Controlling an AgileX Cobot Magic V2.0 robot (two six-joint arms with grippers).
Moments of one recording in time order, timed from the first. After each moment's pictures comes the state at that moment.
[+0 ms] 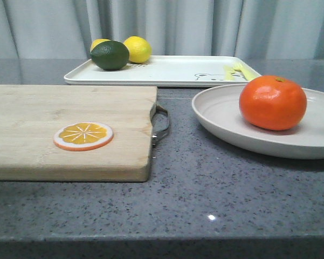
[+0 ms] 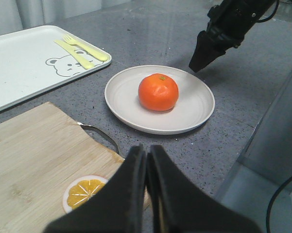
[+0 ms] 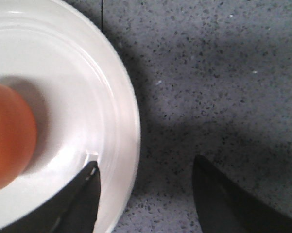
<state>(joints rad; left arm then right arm) -0.80 0.63 -0.63 -0.33 0.39 0.19 0.10 1.26 -0.96 0.10 0.85 0.09</state>
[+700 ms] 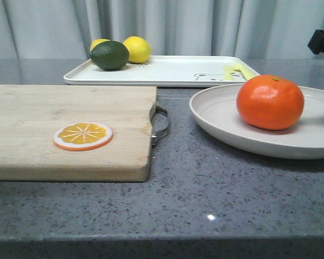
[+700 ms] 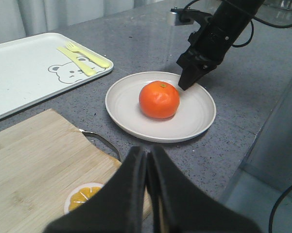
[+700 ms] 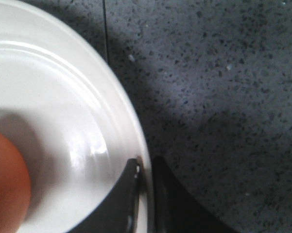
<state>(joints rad) -0.80 0.63 -0.63 -0.33 0.37 0.19 0.10 1.42 -0.97 0.19 0.78 0.10</state>
